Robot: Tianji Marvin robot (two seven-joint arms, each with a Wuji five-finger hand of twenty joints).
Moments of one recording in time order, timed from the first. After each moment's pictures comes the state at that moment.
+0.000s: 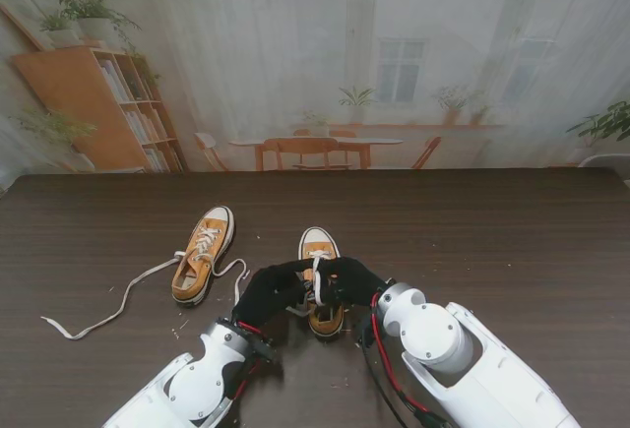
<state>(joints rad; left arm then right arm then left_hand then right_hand) 1.53 -1.24 -0.97 -1.26 0.12 -0.62 0.26 -1.48 -1.15 0.94 -1.57 -0.09 0.09 0.10 0.84 -0.39 0.66 -0.05 0.82 0.01 0.08 0.08 1.10 0.12 0.88 0.74 0.97 0.28 1.29 0.61 0.57 0.44 1.52 0.75 0.55 -0.81 1.24 -0.29 0.95 -0.01 1.11 0.61 0.67 -0.01 1.28 0.90 1.02 0.11 1.29 0.57 0.70 0.35 1.66 0.91</state>
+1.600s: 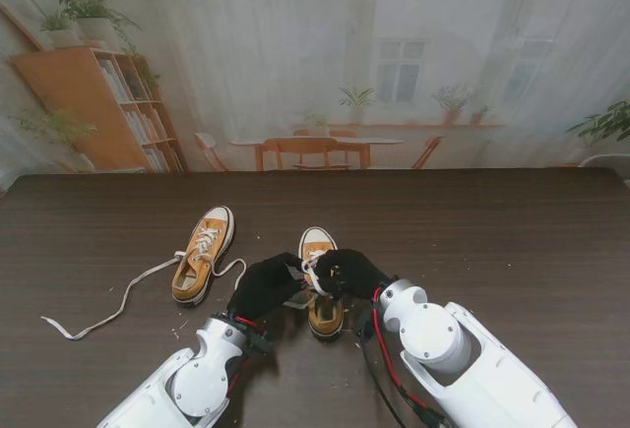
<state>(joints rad) 1.53 -1.23 -0.98 -1.29 0.31 -0.47 0.39 -1.49 -1.17 0.95 -1.56 -0.09 0.06 0.03 0.95 -0.50 0.61 -0.09 0.65 -0.03 0.85 0.35 1.08 0.12 0.98 0.78 0.97 0.28 1.29 0.61 0.57 0.45 1.52 0.76 0.56 -0.80 1.24 -0.29 0.95 -0.01 1.10 0.61 0.67 0.00 1.28 0.90 1.02 0.11 1.29 0.57 0.70 0.35 1.66 0.91</state>
